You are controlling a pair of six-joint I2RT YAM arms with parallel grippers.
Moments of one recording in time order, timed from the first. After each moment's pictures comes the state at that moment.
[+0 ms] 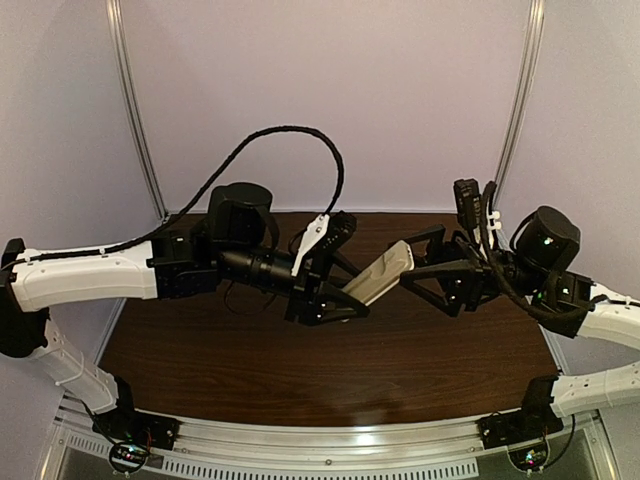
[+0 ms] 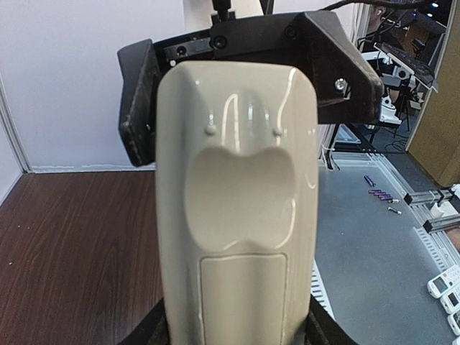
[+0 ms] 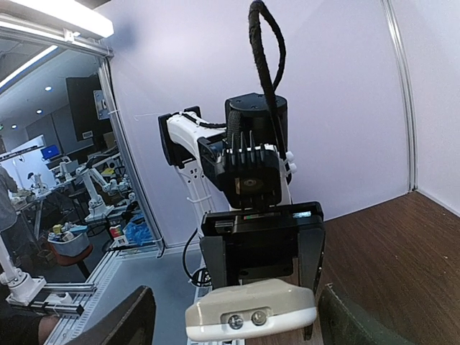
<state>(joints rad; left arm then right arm) -1.11 1.46 1.22 -0.04 0.60 0.08 0.92 0.89 0.75 0.33 -0.62 0.36</state>
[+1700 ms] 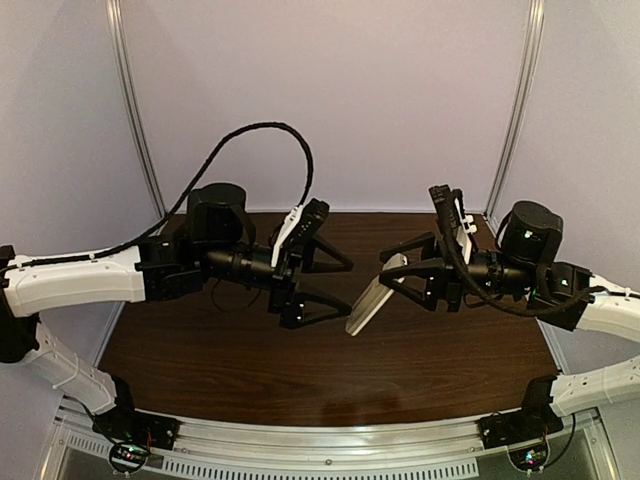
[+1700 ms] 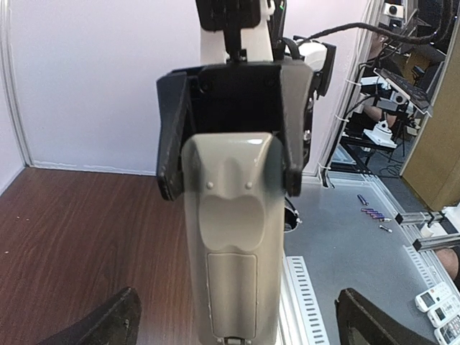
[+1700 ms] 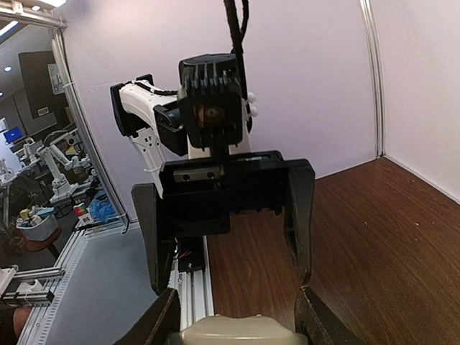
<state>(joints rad) -1.05 1.40 1.11 0.08 0.66 -0.02 0.95 0.94 0.82 0.13 -0.48 0.23</state>
